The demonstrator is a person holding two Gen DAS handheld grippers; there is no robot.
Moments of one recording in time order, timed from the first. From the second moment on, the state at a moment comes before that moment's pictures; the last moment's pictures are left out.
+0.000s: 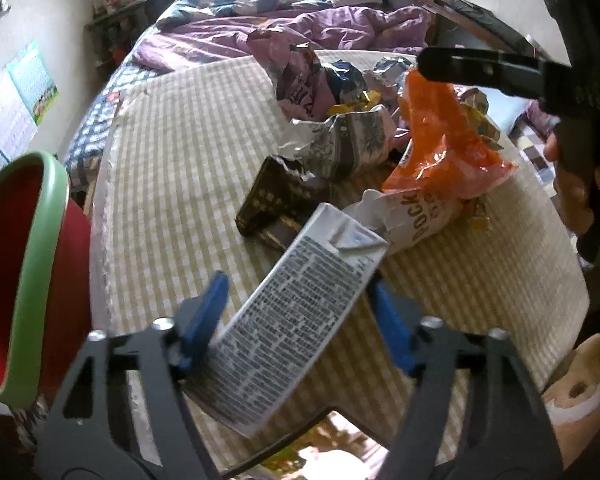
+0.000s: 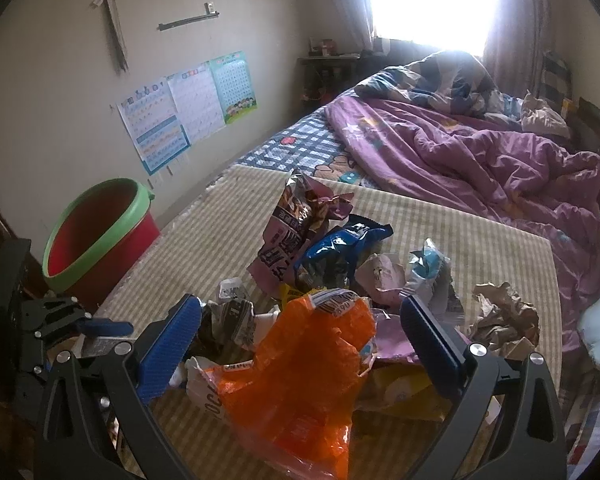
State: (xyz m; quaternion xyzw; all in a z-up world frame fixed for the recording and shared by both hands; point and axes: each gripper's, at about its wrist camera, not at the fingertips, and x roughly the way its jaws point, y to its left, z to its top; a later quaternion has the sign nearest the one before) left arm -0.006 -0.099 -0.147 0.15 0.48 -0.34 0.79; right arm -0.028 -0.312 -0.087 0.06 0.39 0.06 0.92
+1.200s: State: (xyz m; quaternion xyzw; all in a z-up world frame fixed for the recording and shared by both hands) left arm 0.020 0.020 -0.069 -0.08 0.38 -0.13 0.91; right arm -0.033 -0.312 -0.078 0.11 0.38 0.07 0.92
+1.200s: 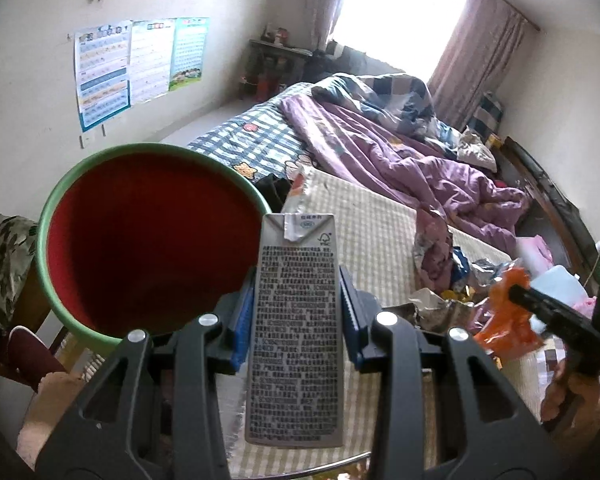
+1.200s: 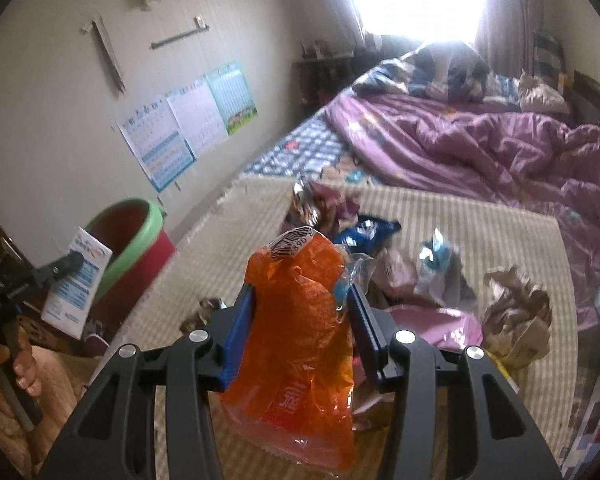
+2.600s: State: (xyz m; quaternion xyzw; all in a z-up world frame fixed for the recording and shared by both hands) left arm 0.059 0.122 -0.086 -0.15 0.37 0.06 0.92; right arm 0.095 -0.048 -0.082 0.01 0.38 0.34 0.86
